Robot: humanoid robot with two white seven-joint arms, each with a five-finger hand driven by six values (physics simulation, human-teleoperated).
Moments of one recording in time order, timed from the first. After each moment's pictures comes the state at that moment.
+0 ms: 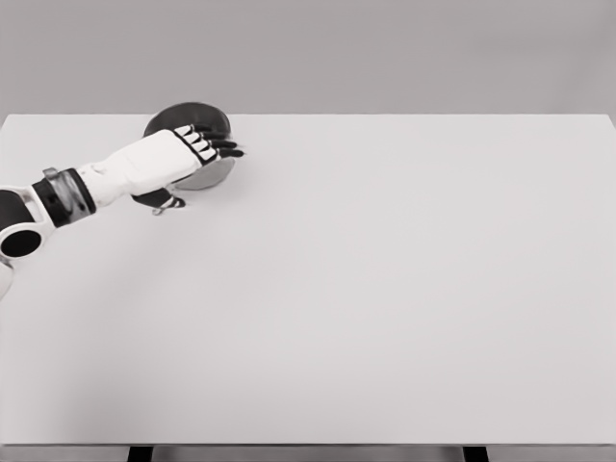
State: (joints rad) left arm -0.56 0.62 -0.46 -1.37 -0.67 -0.61 -0.27; right arm -0.01 0.00 -0.22 0.06 -0.19 -0.21 -0.35
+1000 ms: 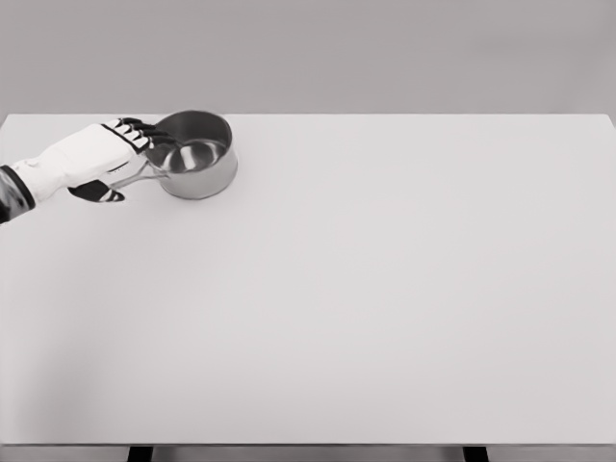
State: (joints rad) left arm -0.53 0.69 -0.37 -1.24 -0.67 -0.61 -0.27; right arm -0.01 0.00 -0.22 0.06 -0.19 -0.21 -0.35
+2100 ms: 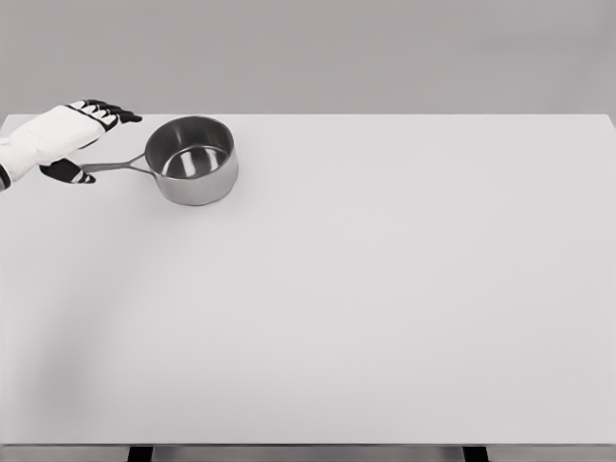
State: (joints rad) left arm -0.64 0.68 -0.36 -1.07 -0.70 -0.61 -0.27; right arm -0.01 0.00 -0.22 0.06 -0.19 -0.21 -0.35
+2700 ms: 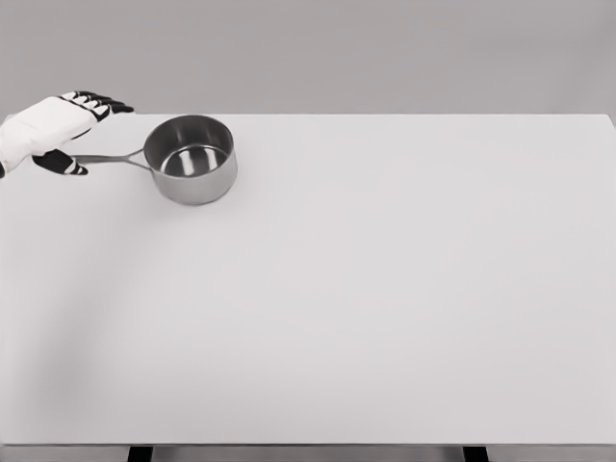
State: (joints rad) left arm -0.68 0.67 -0.36 -1.00 -0.72 -0.61 -0.27; right arm -0.01 0.00 -0.22 0.06 -0.19 -0.21 -0.35
